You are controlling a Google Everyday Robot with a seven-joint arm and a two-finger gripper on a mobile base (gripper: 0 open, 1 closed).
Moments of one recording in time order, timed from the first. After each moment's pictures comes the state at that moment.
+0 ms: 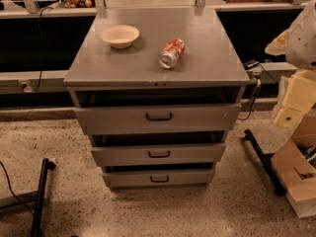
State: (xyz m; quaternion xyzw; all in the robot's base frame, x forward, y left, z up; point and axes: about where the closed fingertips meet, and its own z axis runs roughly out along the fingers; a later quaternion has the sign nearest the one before) arm 0.438 -0.216 0.978 -0.60 0.78 -0.04 0.16
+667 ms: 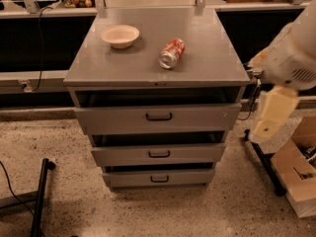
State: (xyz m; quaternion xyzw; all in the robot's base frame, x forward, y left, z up) arm 0.449 -0.199 0.941 -0.61 0.77 -0.02 0.17
